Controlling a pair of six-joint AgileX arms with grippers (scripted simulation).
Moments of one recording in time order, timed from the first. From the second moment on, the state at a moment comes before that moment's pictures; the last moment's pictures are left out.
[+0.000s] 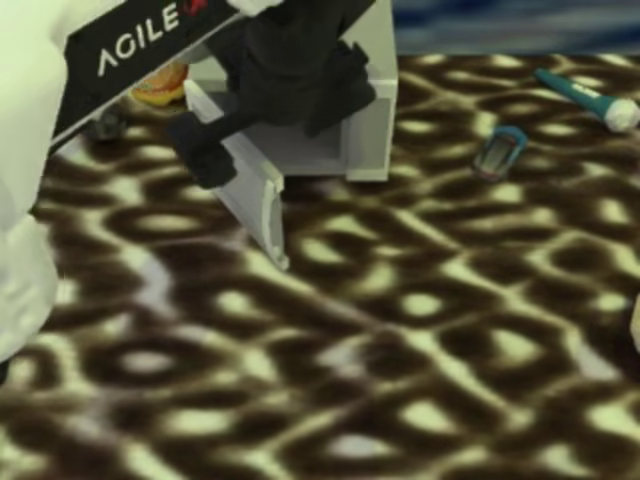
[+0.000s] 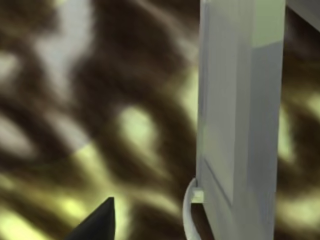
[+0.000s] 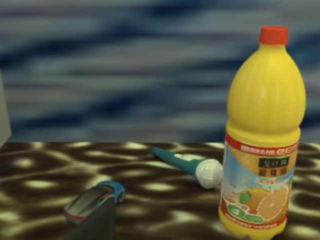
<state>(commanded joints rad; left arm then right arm) -0.64 2.19 2.13 -1.42 -0.28 -1.25 0.00 0.00 0.00 0.00 0.00 0.00</state>
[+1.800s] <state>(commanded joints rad) -0.62 2.15 1.95 -1.28 -0.28 -1.23 0.00 0.00 0.00 0.00 0.00 0.00</state>
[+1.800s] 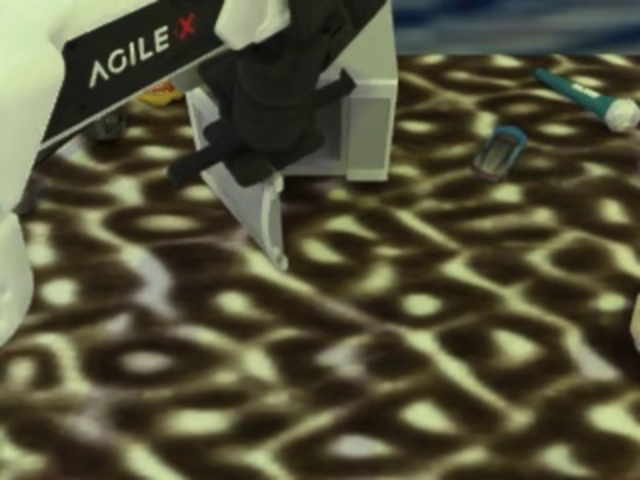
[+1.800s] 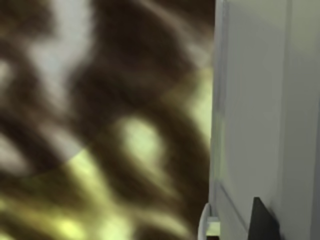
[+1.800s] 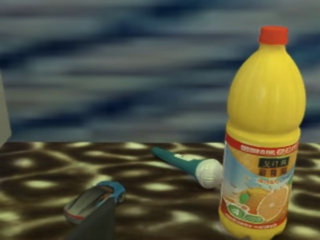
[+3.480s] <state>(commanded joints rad) -0.53 2.26 2.17 -1.48 0.00 -1.15 0.00 0.00 0.00 0.00 0.00 0.00</state>
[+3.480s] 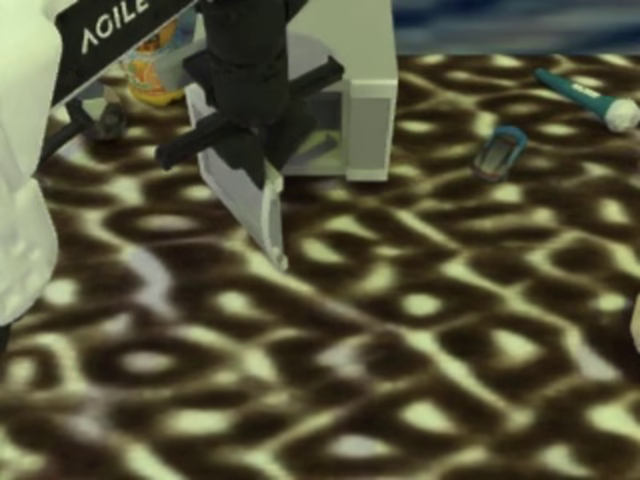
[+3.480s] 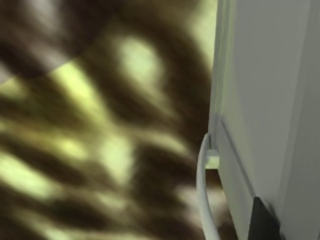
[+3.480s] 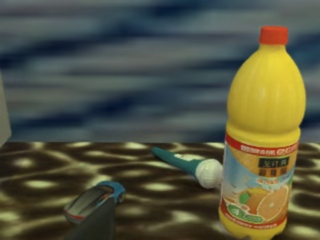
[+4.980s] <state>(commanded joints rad) -0.53 2.25 2.16 -1.47 0.00 -1.14 0.00 0.00 0.00 0.00 0.00 0.00</state>
